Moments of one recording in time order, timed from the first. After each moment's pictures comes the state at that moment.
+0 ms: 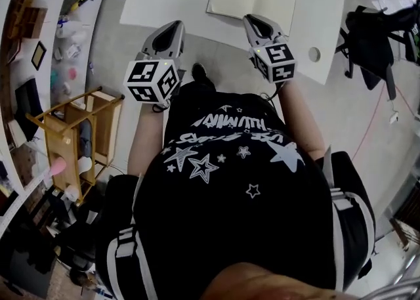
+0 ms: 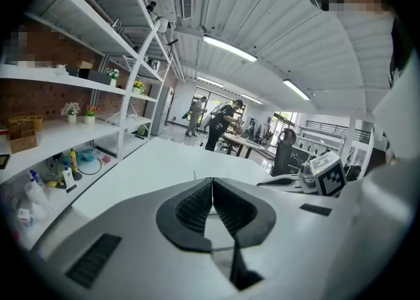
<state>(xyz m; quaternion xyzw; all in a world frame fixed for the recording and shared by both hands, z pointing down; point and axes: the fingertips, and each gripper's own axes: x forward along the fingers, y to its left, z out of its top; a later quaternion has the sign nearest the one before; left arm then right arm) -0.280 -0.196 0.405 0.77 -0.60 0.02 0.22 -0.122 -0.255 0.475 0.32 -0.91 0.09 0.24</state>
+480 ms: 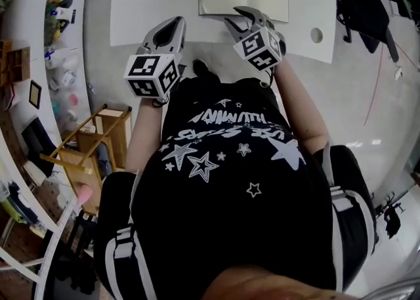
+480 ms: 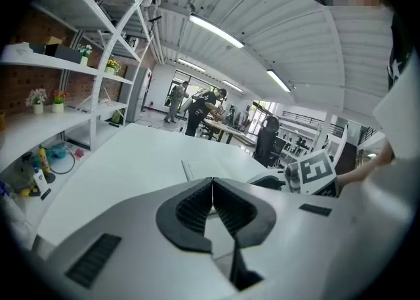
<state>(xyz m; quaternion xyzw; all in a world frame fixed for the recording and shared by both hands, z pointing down) -0.274 -0.251 0.444 0.83 -0.49 0.06 0.25 -0.150 -0.267 0.540 0.29 -0.87 0.00 0.40</state>
